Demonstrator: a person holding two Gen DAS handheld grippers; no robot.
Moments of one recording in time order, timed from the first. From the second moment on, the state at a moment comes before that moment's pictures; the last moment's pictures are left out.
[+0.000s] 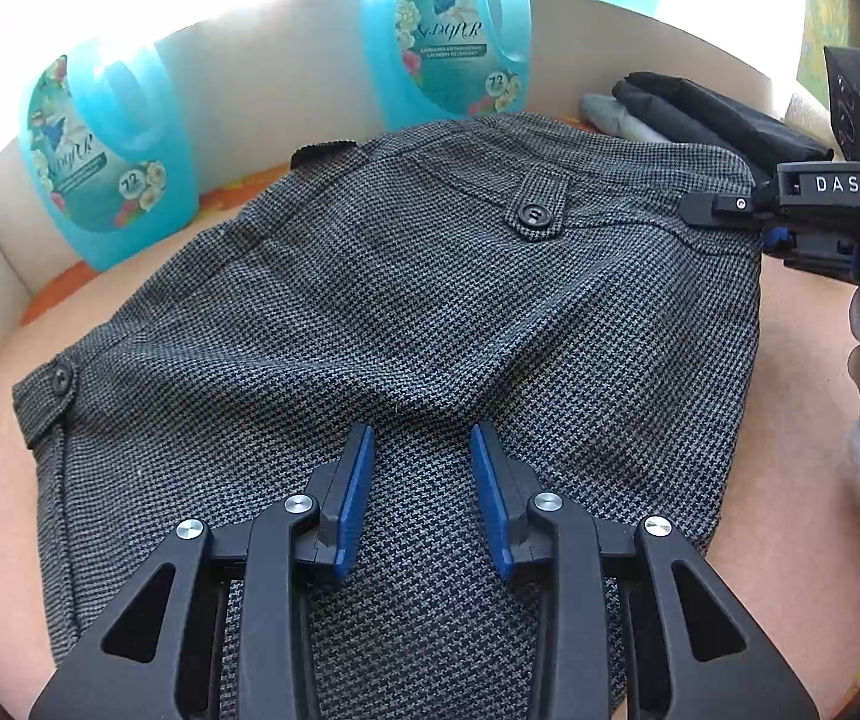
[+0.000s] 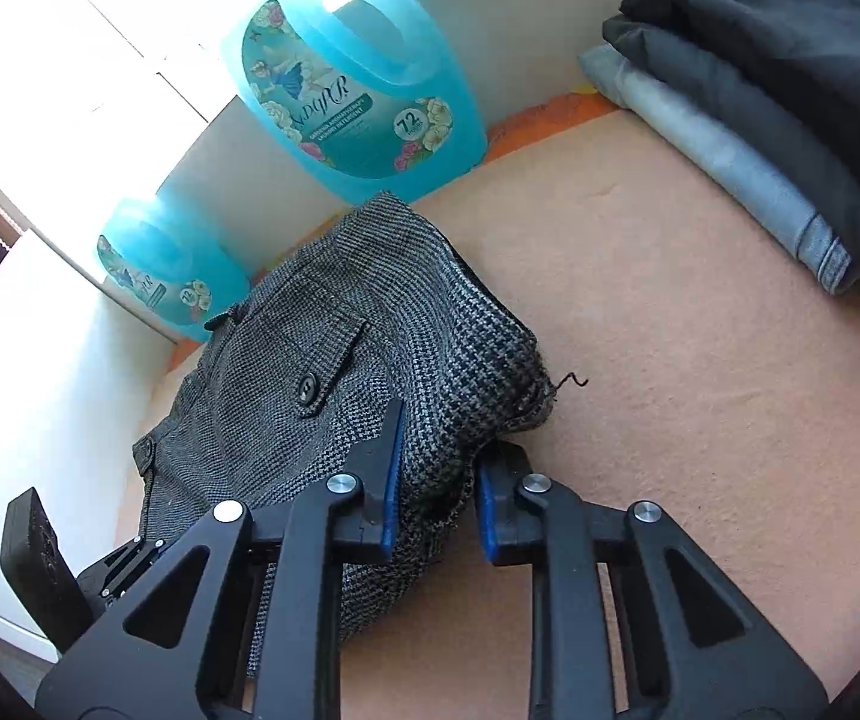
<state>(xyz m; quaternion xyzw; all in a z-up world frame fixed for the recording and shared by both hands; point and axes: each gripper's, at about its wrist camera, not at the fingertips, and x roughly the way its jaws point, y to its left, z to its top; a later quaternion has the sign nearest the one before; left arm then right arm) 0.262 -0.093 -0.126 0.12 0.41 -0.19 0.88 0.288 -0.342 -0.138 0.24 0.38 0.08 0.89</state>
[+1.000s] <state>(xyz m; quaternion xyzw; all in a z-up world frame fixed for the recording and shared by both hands) 0.161 0.138 -0.054 -0.08 0.32 -0.04 0.94 0.209 -0.074 -0.063 -0.15 0.27 0.28 0.91</state>
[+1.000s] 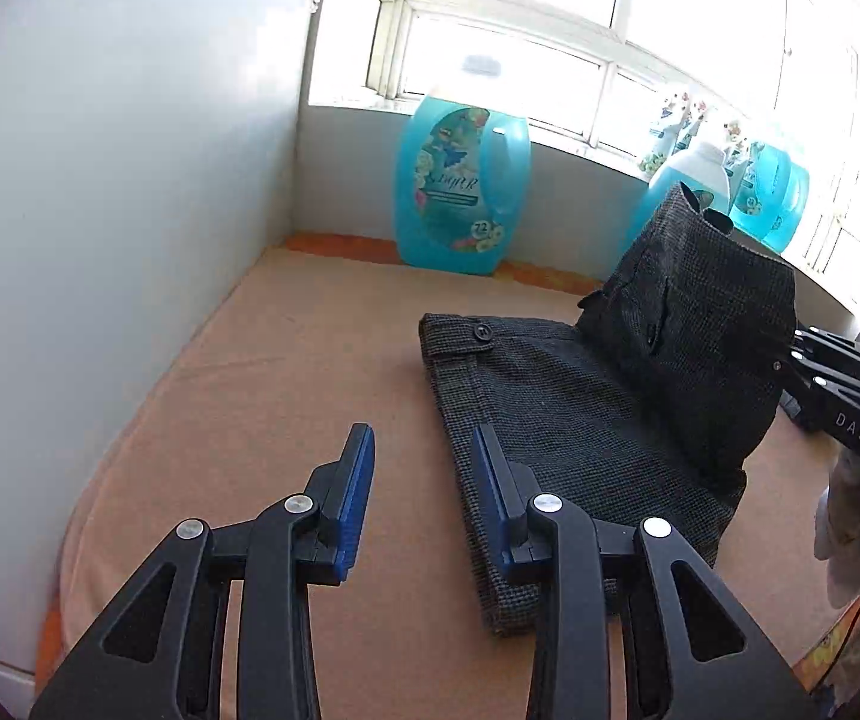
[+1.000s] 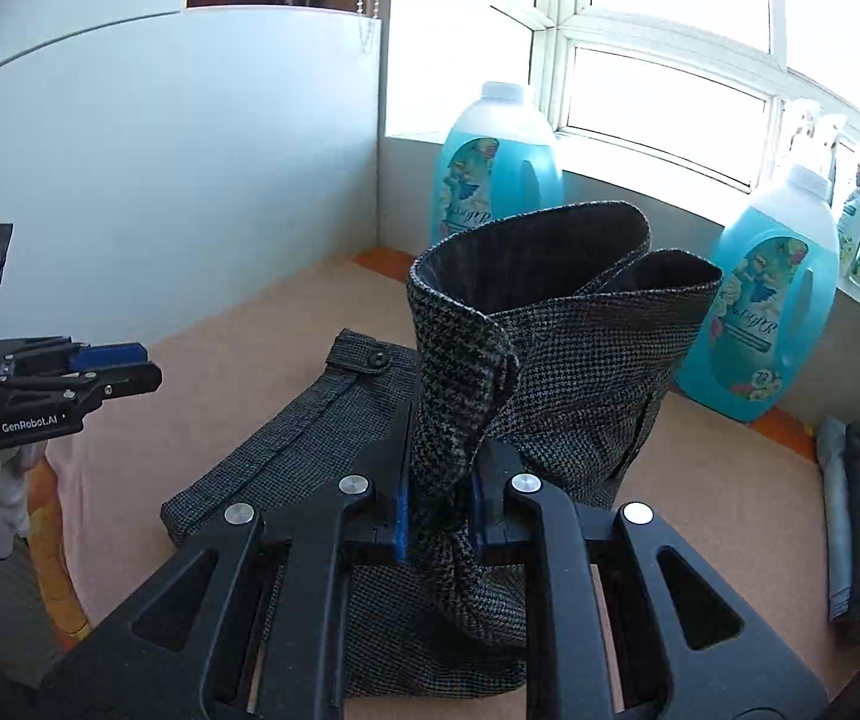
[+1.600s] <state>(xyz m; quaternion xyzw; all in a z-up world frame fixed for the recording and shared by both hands) 0.156 0.144 -0.055 -0.09 0.32 -0.05 0.94 0.167 -0.018 -0.121 -0.20 0.33 0.38 0.84</state>
